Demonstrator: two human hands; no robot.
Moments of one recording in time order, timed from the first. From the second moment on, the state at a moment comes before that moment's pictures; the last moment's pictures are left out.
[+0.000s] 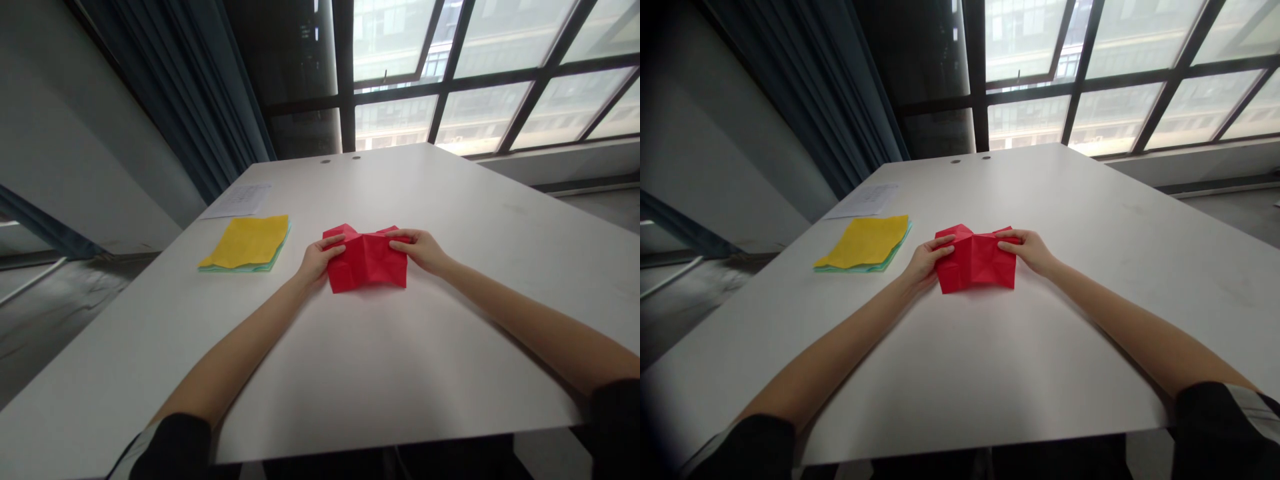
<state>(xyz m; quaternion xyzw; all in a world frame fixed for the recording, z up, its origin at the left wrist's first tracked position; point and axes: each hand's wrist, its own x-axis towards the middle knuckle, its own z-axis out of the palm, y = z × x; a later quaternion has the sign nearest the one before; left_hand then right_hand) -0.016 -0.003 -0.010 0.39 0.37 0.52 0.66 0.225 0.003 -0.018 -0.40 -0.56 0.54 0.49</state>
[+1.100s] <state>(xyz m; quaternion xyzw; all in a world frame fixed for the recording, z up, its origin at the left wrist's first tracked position) -0.015 -0.008 -0.001 0.64 0.55 0.51 0.18 0.207 -0.019 0.000 -0.46 -0.69 0.17 0.53</state>
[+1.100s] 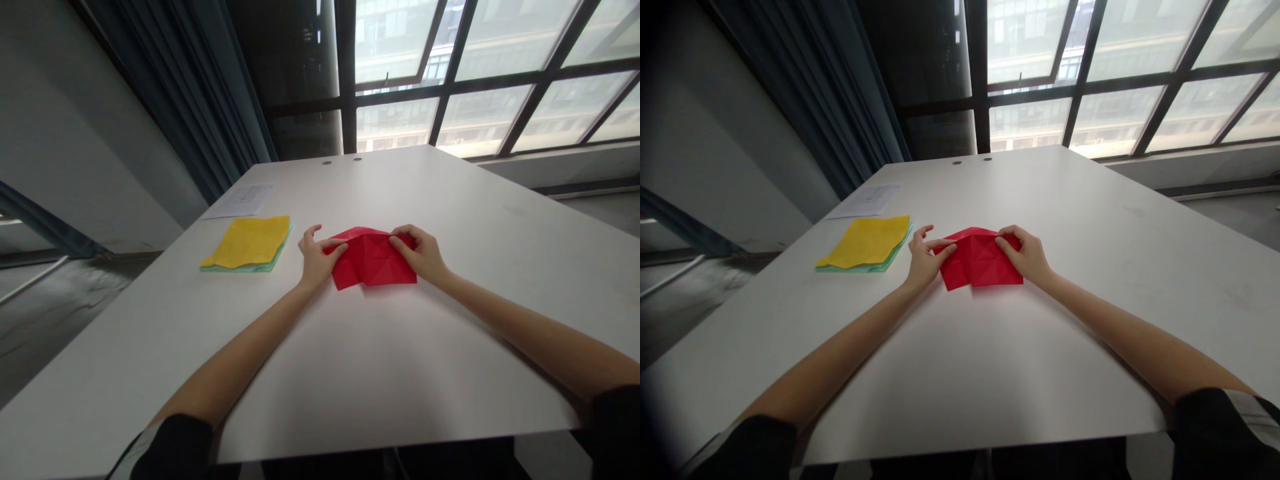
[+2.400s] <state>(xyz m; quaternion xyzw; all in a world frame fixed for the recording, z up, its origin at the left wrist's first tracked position) -0.023 -0.023 0.051 0.84 0.42 0.25 0.23 0.201 -0.023 0.008 -0.43 -0.67 0.28 0.54</state>
